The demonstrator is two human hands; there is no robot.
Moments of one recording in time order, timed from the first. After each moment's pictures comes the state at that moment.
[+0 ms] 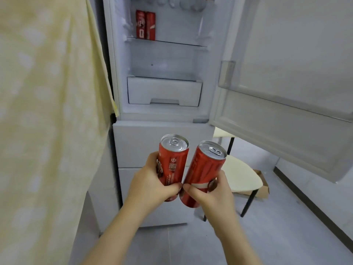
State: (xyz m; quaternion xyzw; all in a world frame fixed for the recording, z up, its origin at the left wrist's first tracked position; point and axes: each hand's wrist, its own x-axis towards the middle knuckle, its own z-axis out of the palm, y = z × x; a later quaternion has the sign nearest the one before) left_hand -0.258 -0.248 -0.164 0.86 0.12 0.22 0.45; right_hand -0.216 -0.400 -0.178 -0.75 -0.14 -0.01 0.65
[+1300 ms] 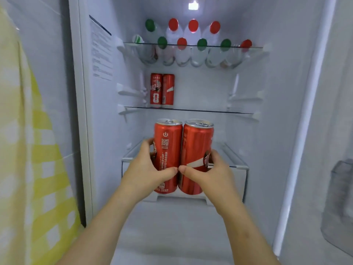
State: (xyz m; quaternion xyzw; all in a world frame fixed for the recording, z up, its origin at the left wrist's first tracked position) left_hand 0.125 -0.051 -0.025 0.82 0.11 0.36 0.43; right_hand 0.205 -0.191 -0.033 -0.68 -0.34 -0.06 0.64
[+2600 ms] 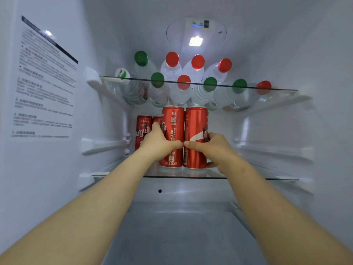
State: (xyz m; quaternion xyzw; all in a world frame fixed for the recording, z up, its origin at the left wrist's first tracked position) left_hand 0.340 0.079 0.138 0.84 0.05 0.37 0.40; right_hand 0.395 -0.066 0.134 -0.72 -0.31 -0.04 0.62
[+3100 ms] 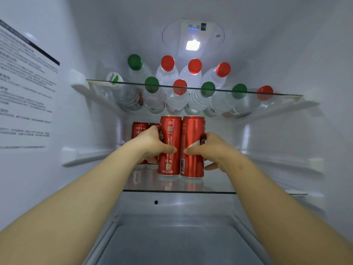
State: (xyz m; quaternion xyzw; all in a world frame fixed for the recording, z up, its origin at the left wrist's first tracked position) left_hand 0.360 0.097 0.165 0.87 0.07 0.27 0.41; right_hand 0.421 -0.064 0.159 -0.79 -0.31 -0.02 0.53
